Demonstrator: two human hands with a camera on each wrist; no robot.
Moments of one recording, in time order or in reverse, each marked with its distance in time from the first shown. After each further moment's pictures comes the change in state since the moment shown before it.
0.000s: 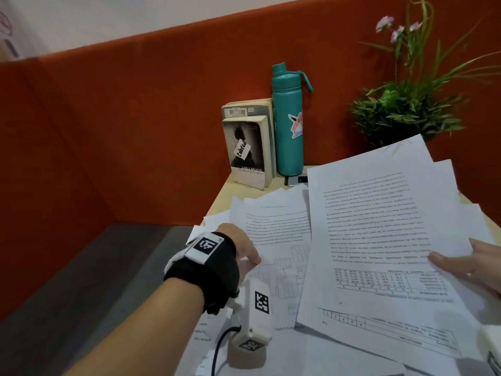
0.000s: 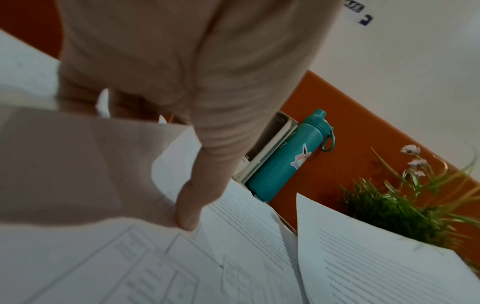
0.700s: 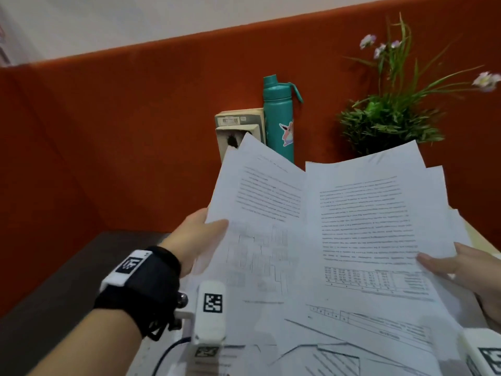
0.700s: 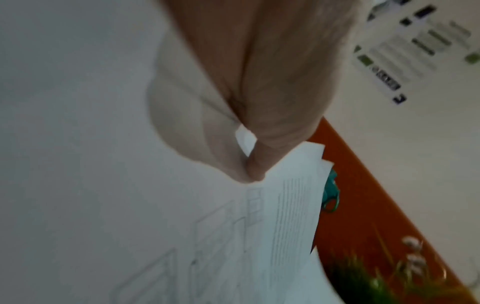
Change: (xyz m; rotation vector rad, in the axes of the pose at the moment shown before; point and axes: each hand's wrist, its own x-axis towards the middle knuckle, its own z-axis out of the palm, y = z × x) left_hand -0.014 -0.037 -0.020 -0.688 0.061 0.304; right_hand -0.022 -0.006 0.008 0.078 0.012 -0.029
